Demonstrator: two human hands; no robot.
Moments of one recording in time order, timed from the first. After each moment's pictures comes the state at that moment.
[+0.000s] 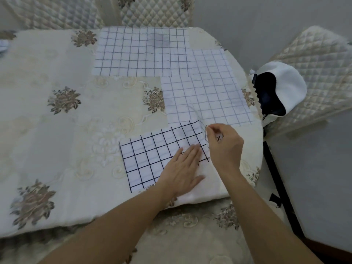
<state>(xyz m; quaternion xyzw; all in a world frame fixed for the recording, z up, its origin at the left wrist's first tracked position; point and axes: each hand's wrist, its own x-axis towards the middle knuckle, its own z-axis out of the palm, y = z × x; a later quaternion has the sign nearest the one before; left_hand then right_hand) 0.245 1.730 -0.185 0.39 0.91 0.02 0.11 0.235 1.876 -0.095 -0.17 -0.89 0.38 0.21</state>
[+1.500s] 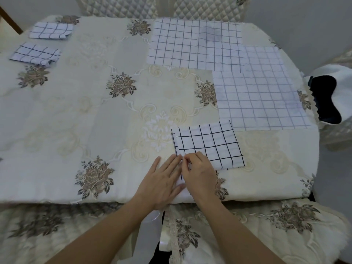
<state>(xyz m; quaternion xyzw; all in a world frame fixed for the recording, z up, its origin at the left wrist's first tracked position) 0.293 1.514 -0.194 0.29 0.95 0.03 0.12 0.284 1.666 -0.181 -0.04 -0.95 0.28 0.09</state>
